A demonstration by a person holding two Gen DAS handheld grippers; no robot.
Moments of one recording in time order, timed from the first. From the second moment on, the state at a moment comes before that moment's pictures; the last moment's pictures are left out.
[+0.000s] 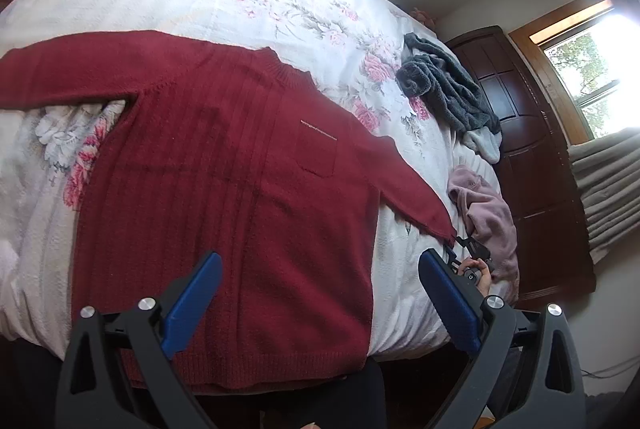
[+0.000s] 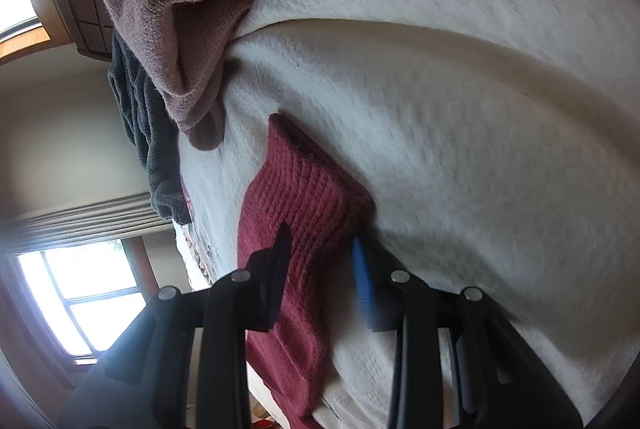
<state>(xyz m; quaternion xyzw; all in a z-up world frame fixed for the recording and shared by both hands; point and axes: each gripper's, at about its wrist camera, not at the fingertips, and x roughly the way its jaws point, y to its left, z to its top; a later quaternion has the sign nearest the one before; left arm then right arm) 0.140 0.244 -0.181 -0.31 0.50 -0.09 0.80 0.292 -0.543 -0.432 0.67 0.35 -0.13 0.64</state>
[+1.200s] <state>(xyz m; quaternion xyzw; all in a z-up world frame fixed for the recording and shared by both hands) 0.151 0.299 -0.176 -0.38 0.39 -0.14 0.83 0.384 -0.159 -0.154 0.14 0.35 0.09 0.92</state>
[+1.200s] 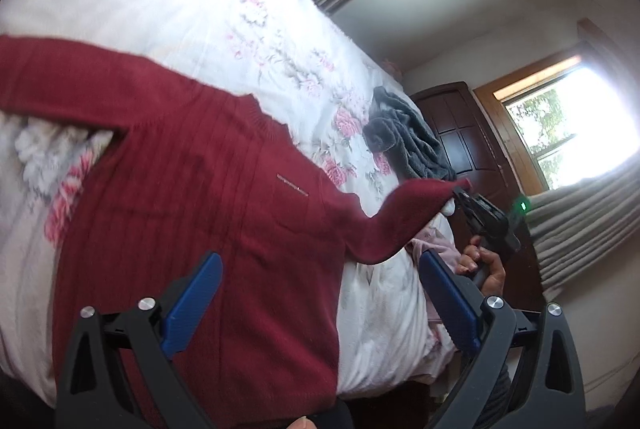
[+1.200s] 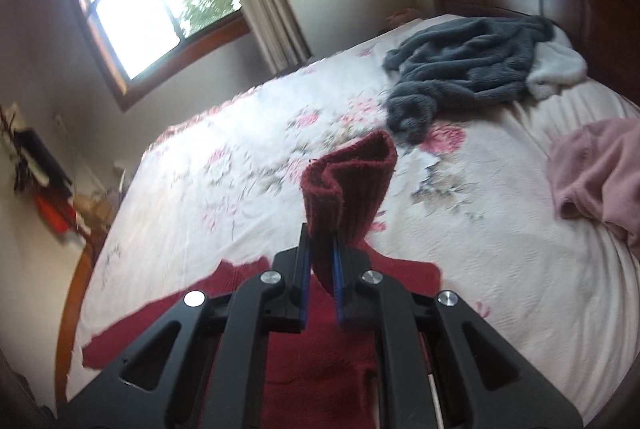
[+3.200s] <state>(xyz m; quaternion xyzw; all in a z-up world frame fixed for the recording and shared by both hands) 0.448 0.279 -0.181 -0.25 0.48 -0.19 0.82 0.125 -0.117 -0.276 0.19 0.53 0.09 0.82</state>
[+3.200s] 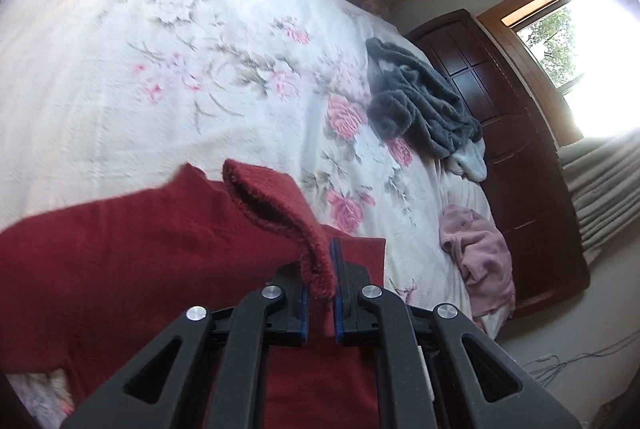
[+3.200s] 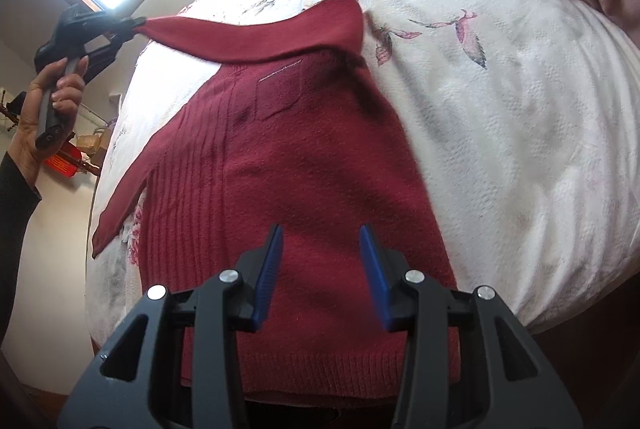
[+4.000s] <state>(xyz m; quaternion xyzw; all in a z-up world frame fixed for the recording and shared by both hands) 0.378 0.405 -0.336 -0.29 0.52 0.02 0.80 0.132 -0.104 -0.282 0.18 0.54 0.10 0.81</state>
